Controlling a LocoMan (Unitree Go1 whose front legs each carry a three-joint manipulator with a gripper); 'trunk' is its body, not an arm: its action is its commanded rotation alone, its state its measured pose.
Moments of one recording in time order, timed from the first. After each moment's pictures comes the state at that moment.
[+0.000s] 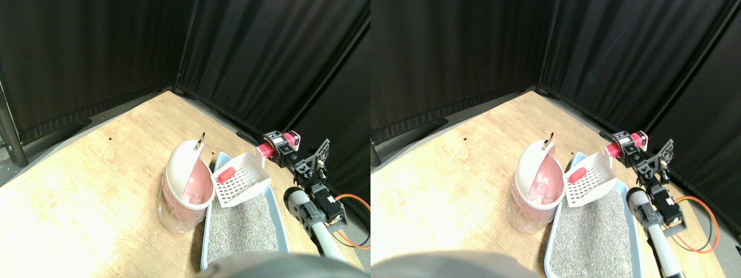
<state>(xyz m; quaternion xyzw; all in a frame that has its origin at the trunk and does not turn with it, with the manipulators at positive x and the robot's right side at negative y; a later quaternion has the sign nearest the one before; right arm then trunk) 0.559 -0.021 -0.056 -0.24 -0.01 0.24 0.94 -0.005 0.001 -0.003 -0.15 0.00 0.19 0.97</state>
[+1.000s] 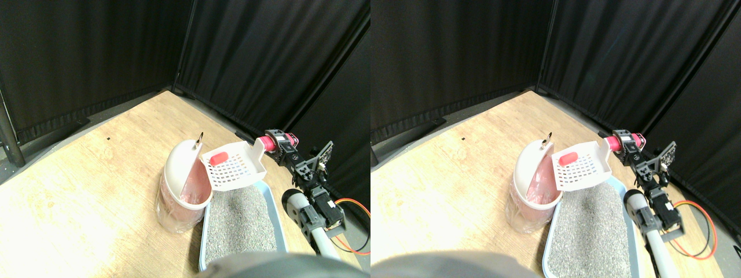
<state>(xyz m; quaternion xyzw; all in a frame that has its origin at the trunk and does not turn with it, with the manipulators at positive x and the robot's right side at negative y) 0.551 -0.017 -0.046 -0.13 -0.03 0.23 0.96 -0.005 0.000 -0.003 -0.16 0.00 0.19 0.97</state>
